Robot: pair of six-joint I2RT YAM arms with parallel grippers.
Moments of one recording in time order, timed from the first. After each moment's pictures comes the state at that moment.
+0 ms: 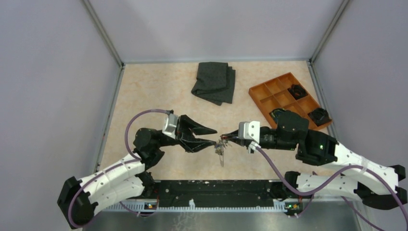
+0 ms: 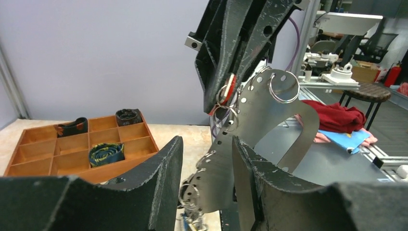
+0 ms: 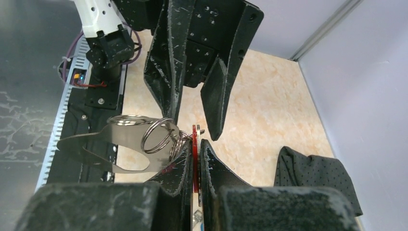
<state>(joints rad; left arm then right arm) -0.79 0.86 0.49 0.91 0.75 -0.46 1.19 0.82 1.11 -0.44 -0.22 -0.45</state>
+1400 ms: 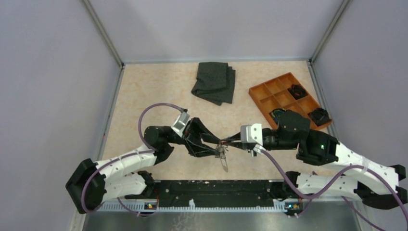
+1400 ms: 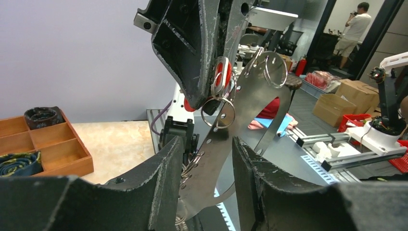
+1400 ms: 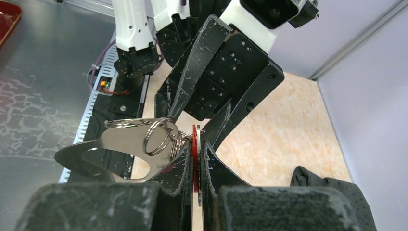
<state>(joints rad) -0.83 1.06 0.51 1.20 0.95 -0.71 1.20 0.83 1.13 -0.43 -0.33 -0.44</state>
